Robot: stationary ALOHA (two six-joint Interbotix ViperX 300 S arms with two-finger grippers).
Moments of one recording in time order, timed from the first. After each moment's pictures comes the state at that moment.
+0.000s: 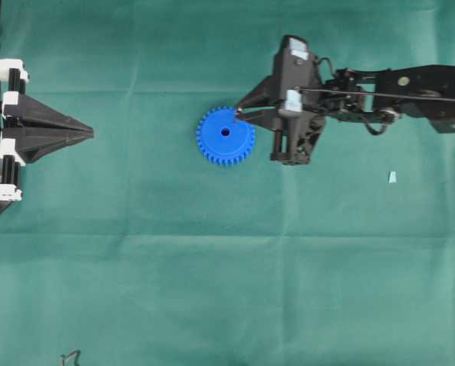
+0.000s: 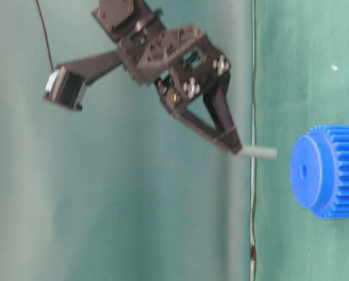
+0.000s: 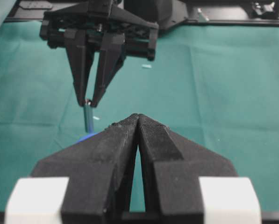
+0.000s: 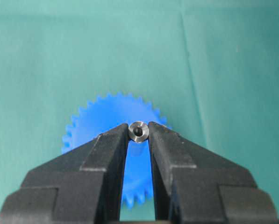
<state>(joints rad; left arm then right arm) 0.01 -0.98 1.17 0.02 -0.14 0.00 -0.16 0.03 0.60 0.07 -0.02 0.01</state>
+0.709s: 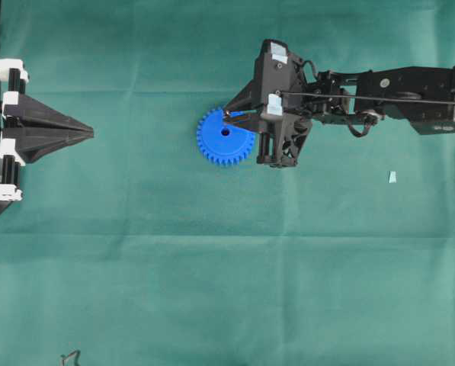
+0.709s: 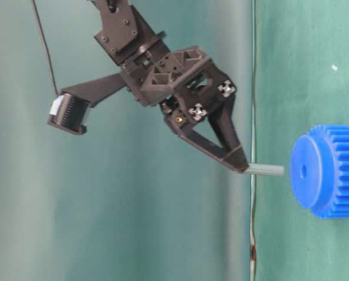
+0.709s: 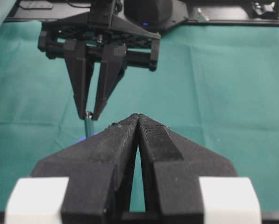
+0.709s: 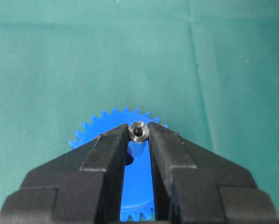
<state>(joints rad) 0.01 -0.98 1.17 0.02 -0.14 0.00 -0.15 0.08 0.56 0.07 0.00 0.02</state>
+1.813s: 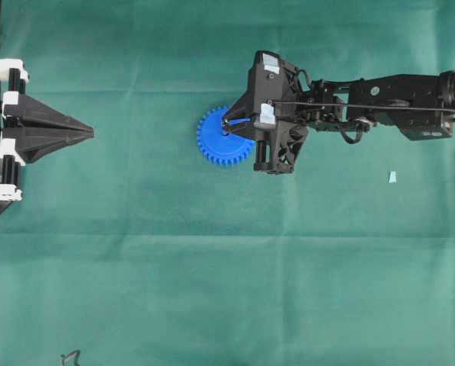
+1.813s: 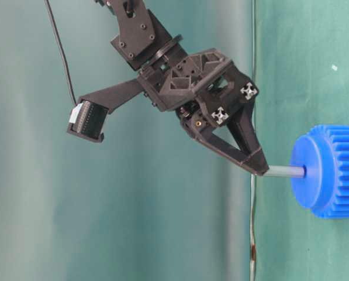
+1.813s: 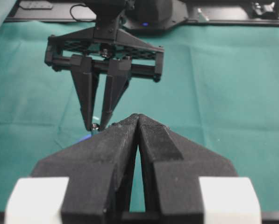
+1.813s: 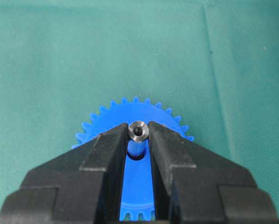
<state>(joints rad) 0.01 -0.98 1.17 0.02 -0.14 0.00 -0.14 0.12 0.56 0.07 -0.01 0.02</state>
